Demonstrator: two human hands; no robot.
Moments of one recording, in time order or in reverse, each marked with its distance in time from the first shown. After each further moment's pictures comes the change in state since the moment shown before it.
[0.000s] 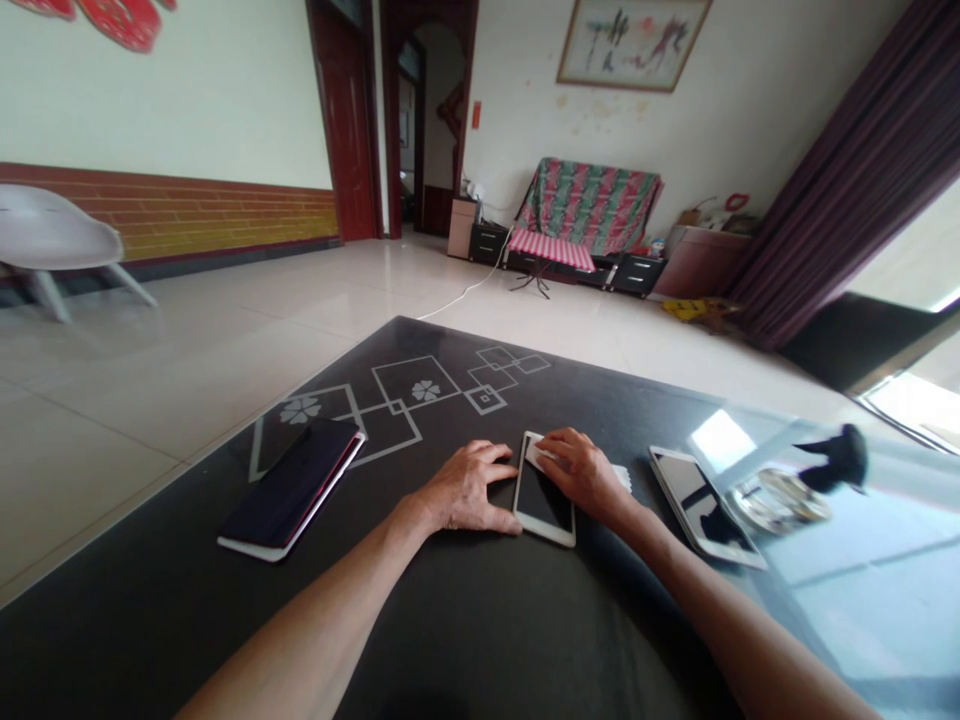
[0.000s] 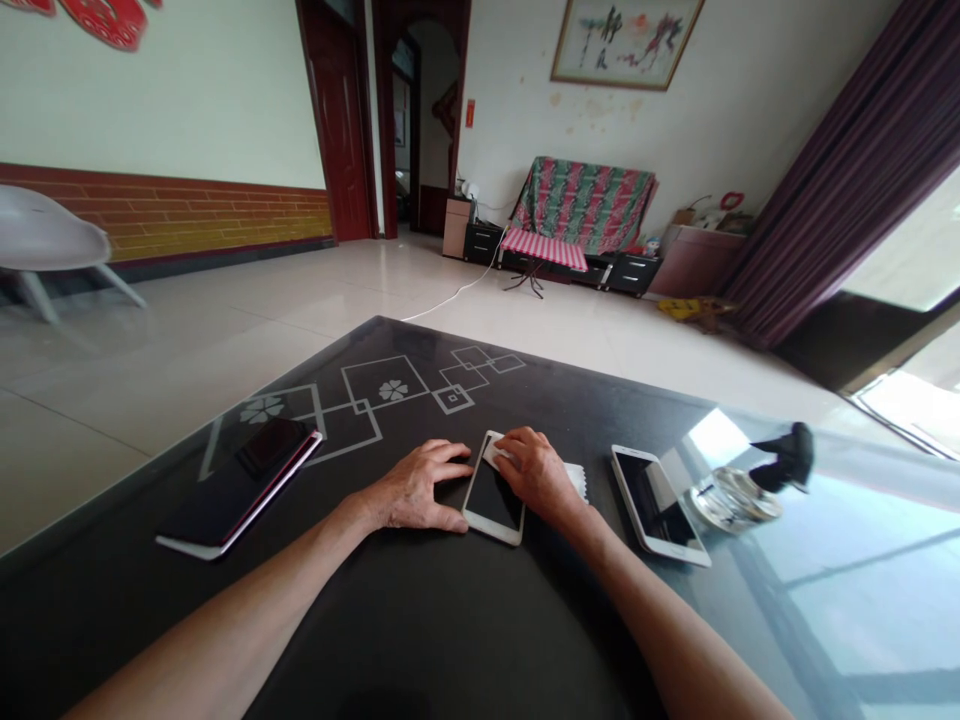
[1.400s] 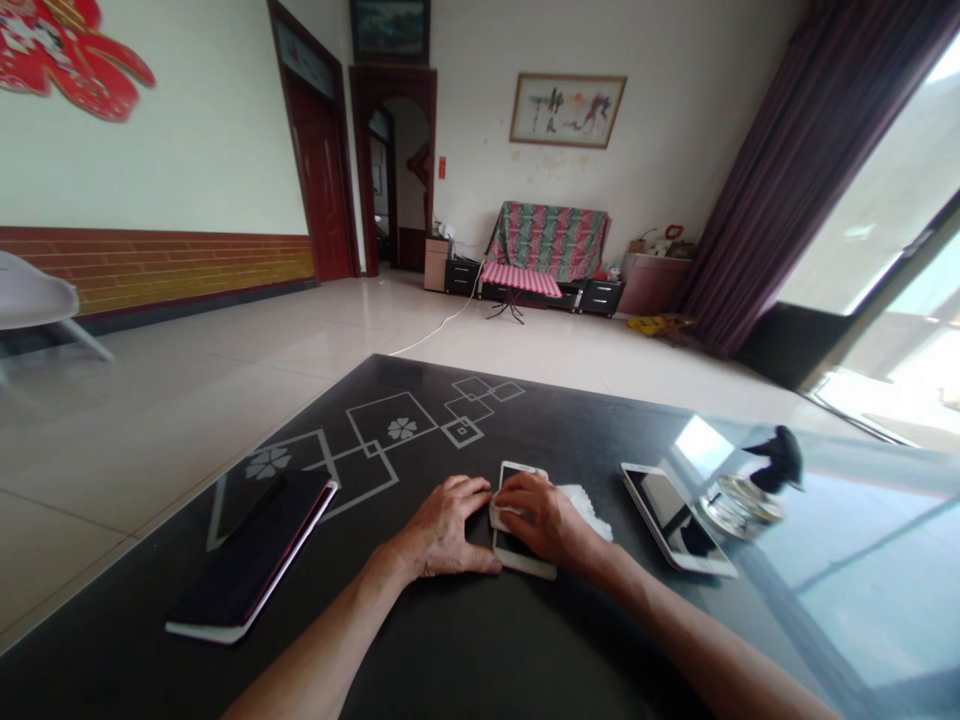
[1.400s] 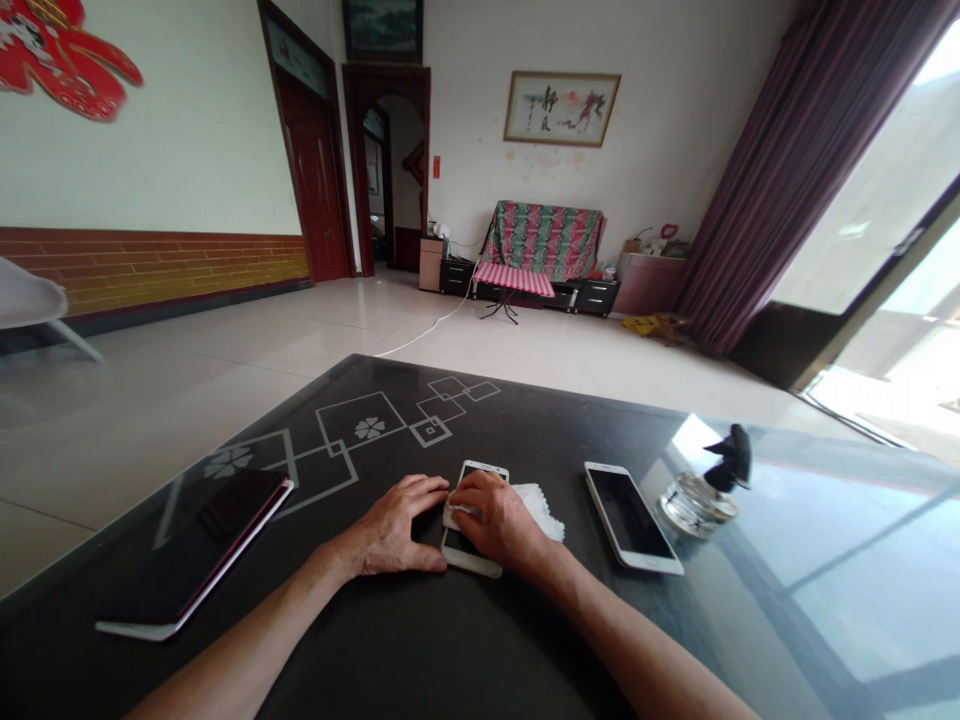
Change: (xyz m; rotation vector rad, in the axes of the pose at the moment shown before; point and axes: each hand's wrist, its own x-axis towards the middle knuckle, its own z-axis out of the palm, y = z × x) left_hand 0.000 -0.001 0.003 -0.061 0.024 -0.028; right_hand -0.008 -0.037 -0.005 0.198 -0.058 -0.108
